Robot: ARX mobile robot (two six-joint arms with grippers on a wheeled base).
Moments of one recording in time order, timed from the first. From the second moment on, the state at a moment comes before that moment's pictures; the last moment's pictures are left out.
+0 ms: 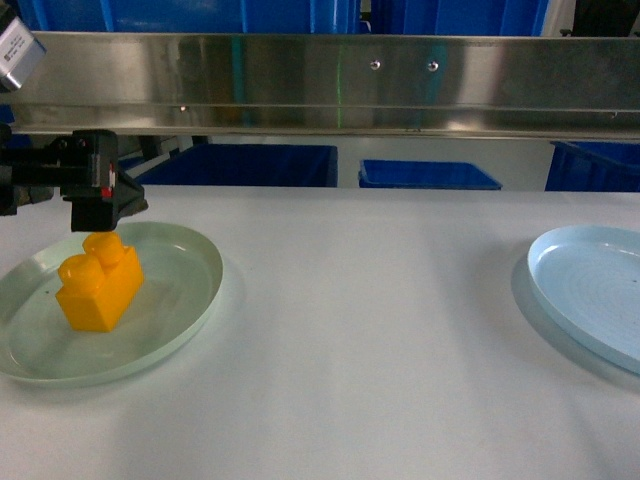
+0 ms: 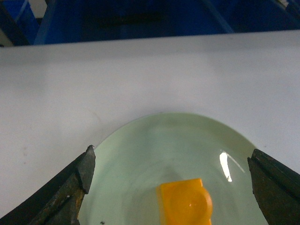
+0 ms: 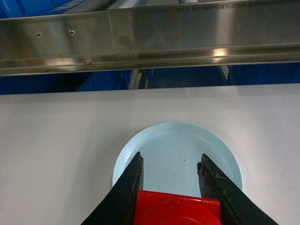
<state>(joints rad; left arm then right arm) -0.06 1.56 0.79 0.22 0.10 0.01 -0.01 1.01 0.56 0.15 -0.10 0.08</state>
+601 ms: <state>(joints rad) -0.16 1.58 0.73 0.20 0.04 0.03 -0.01 1.01 0.56 0.15 -0.10 0.08</state>
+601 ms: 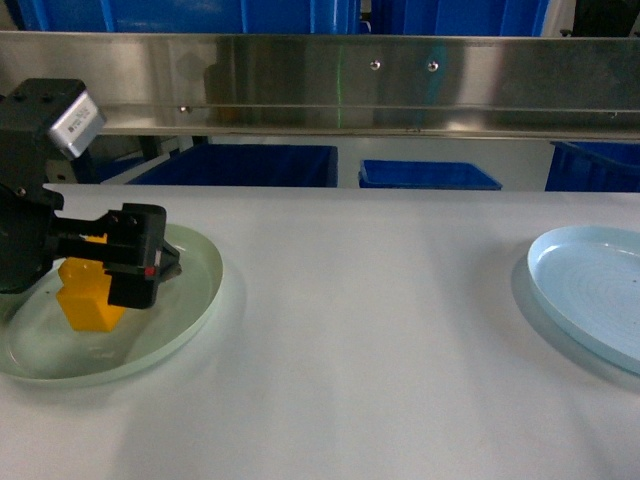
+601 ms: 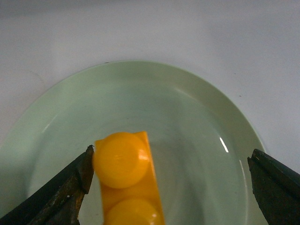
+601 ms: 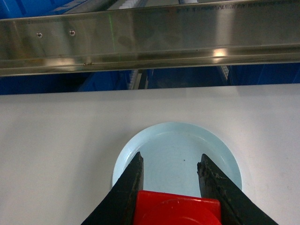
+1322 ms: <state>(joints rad) -0.13 1.67 0.72 0.26 -0.01 0.08 -0.01 1.01 0.56 0.15 -0.10 0.08</state>
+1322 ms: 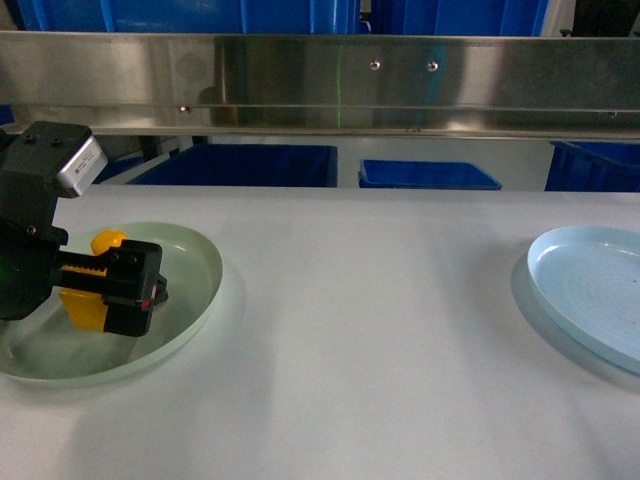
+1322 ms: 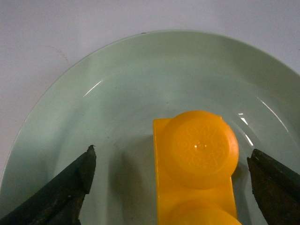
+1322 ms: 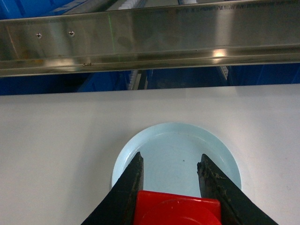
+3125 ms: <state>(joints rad) 0.05 1.10 0.76 0.01 0.07 -0.07 -0.01 1.01 0.56 0.15 -0.10 0.08</state>
